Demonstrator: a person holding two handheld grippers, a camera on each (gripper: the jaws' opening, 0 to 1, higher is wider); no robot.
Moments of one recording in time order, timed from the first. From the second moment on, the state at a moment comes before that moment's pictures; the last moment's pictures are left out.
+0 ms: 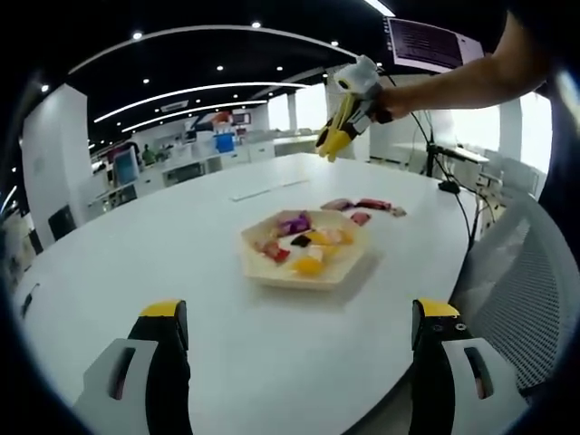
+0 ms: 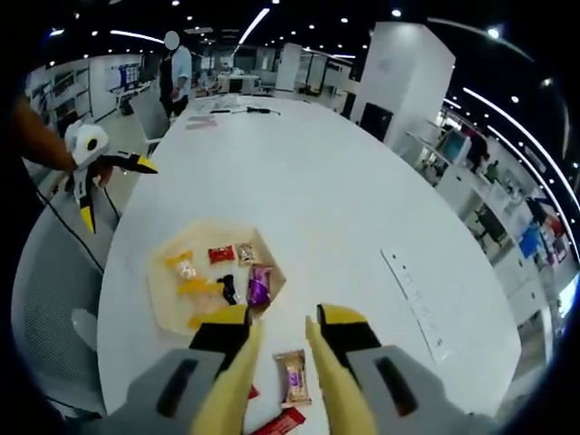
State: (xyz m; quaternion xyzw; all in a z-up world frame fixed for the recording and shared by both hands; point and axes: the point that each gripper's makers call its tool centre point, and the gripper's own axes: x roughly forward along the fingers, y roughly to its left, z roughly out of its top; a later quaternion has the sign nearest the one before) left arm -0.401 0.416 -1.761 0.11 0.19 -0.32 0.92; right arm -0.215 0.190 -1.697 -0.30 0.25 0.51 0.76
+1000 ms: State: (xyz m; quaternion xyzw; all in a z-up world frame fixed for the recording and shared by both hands) left arm -0.403 0.419 -1.770 0.11 0.22 -0.32 0.92; right arm -0.200 0.143 -1.714 -0.27 0.24 0.53 0.77
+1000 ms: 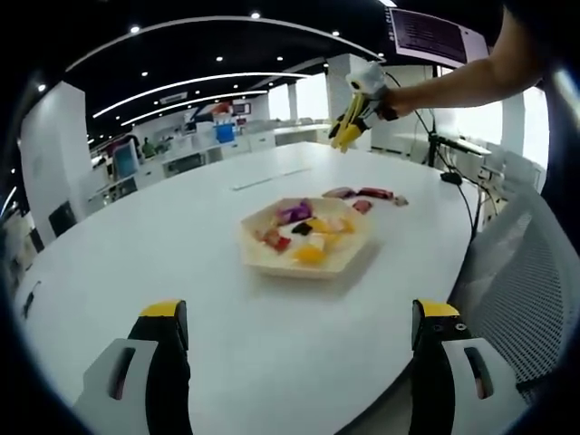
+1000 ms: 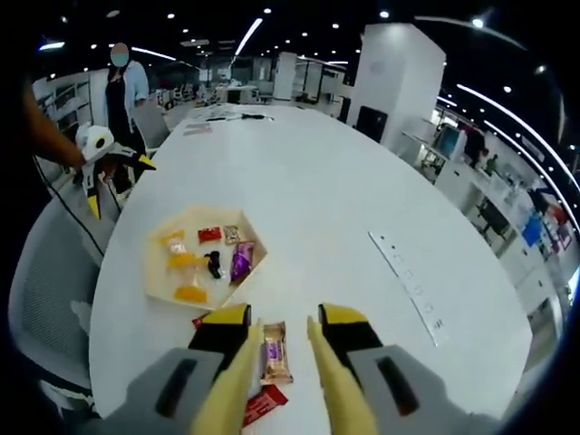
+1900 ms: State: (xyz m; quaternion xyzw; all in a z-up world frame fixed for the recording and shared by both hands) left arm -0.405 0.417 -1.778 0.12 0.23 -0.32 0.91; right arm -0.195 0.139 -1.789 -0.25 0.28 0.52 0.77
